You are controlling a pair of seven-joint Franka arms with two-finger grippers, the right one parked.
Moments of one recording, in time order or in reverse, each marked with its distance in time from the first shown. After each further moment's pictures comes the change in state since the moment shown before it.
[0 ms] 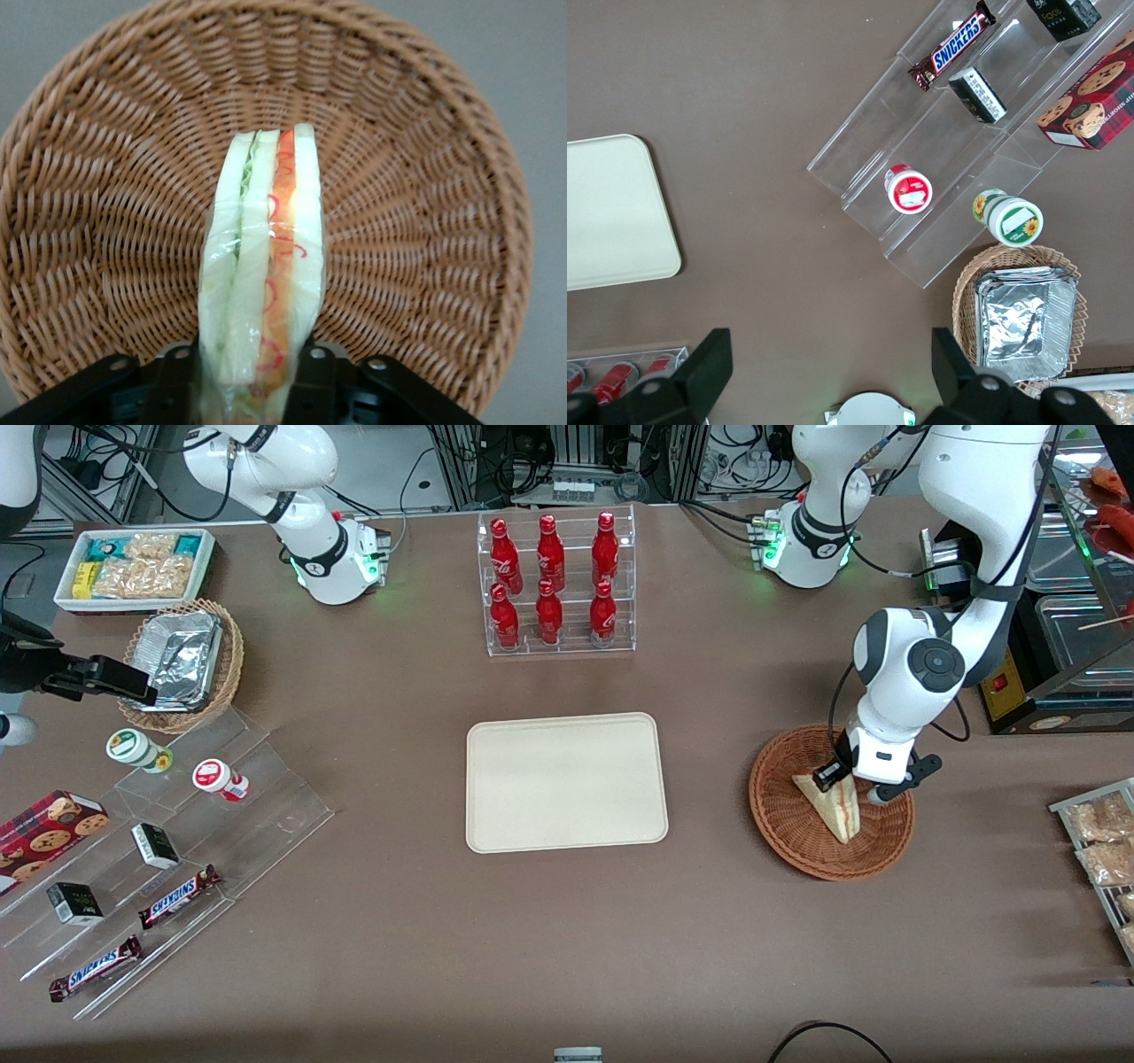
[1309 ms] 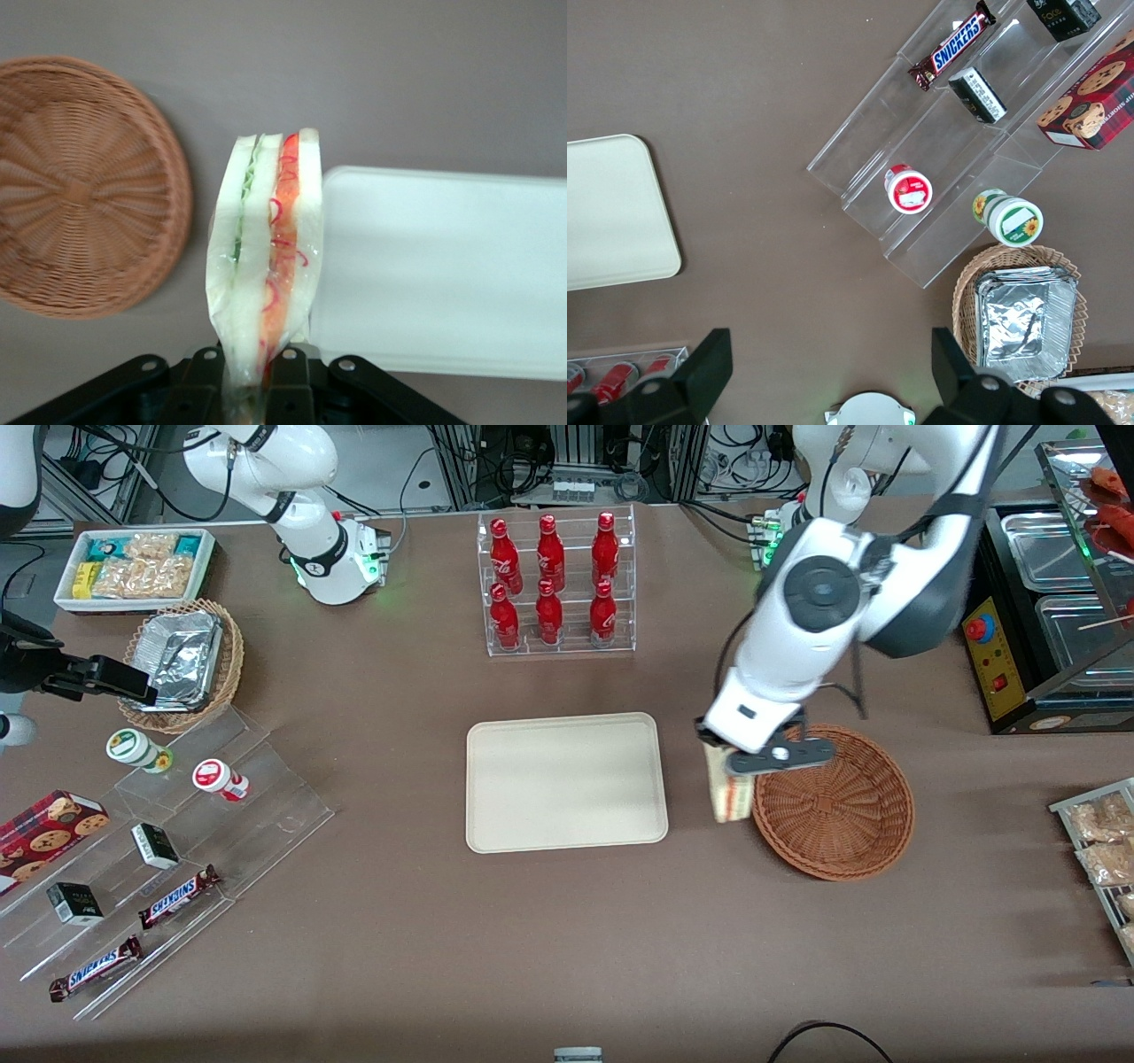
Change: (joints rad) arm -0.313 0.029 -0.121 0.638 0.008 -0.737 0.020
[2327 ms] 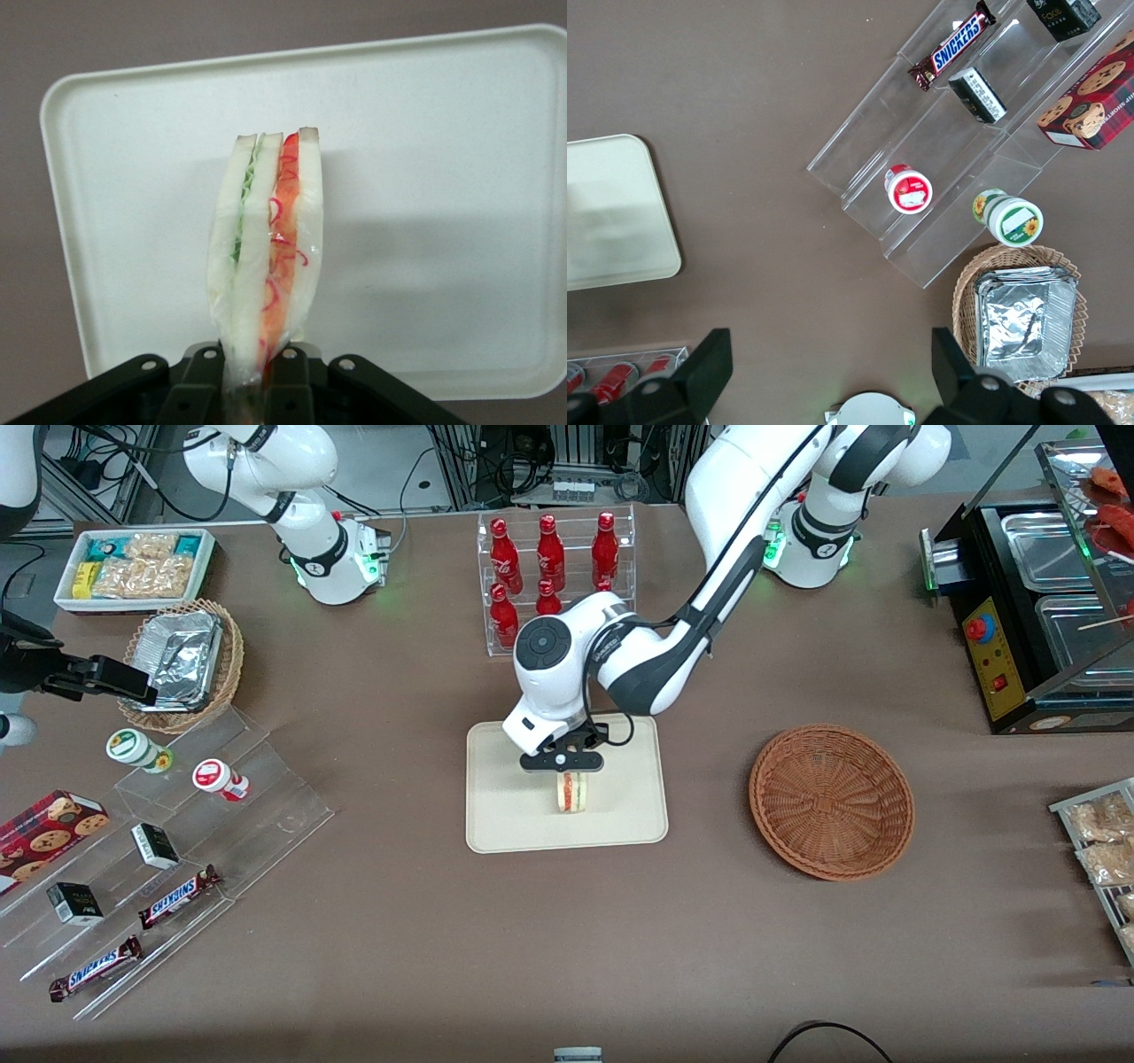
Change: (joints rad) arm -0.333 0.477 0.001 0.298 0.137 0.123 -0.257
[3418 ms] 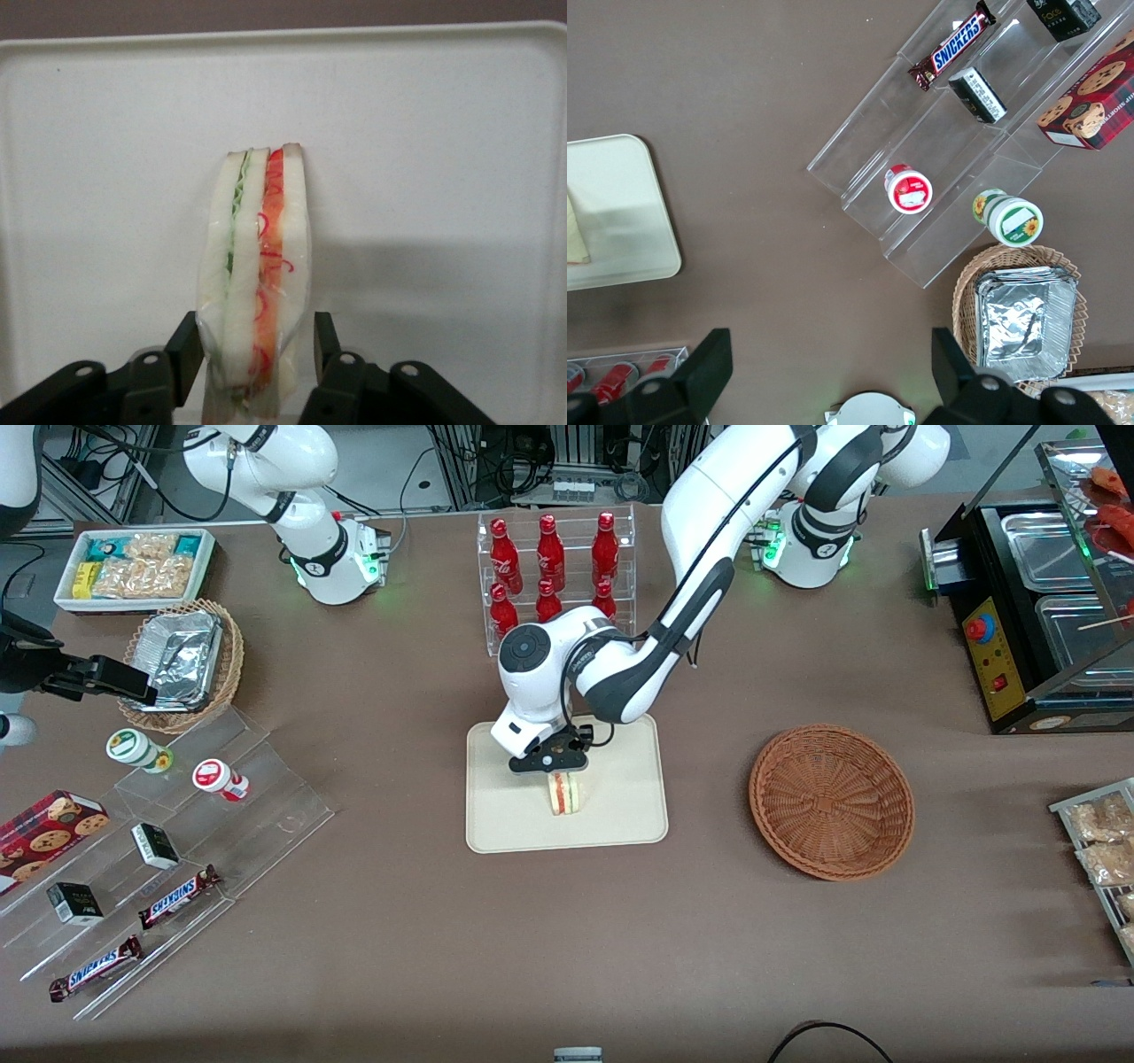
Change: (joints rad) arm -0.036 0.066 0.007 0.039 0.055 0.067 -0.133
